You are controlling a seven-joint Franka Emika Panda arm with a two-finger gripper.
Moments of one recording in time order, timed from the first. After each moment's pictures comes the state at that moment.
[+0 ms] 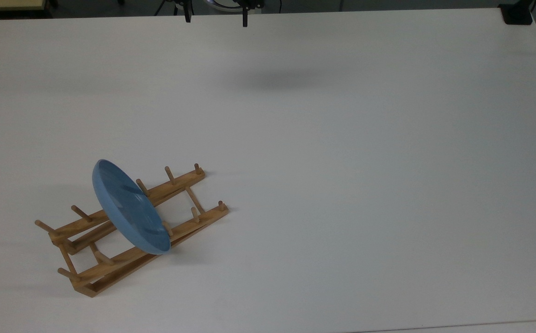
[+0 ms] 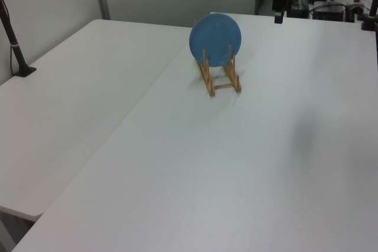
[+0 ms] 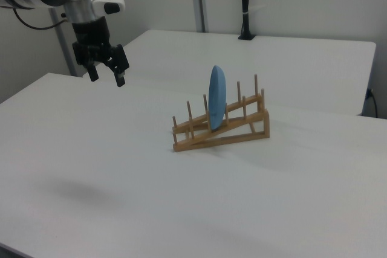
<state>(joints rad) 0.01 -0.02 0.06 -1.64 -0.04 1.63 0.10</state>
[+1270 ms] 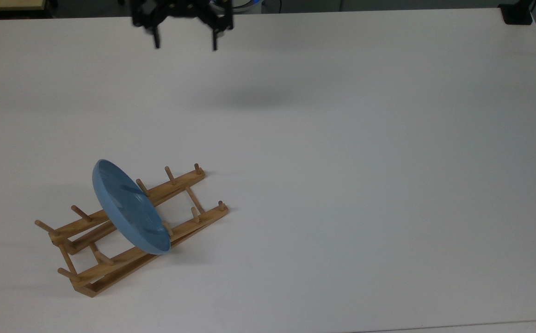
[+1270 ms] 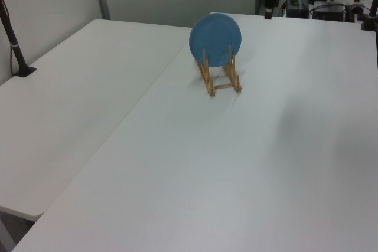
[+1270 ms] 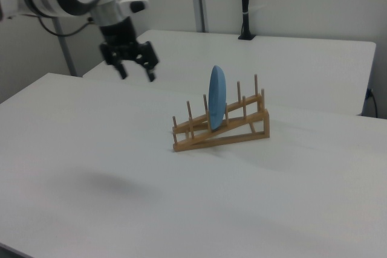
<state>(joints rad) -0.07 0.03 0.06 -1.64 -0.08 1.82 -0.05</state>
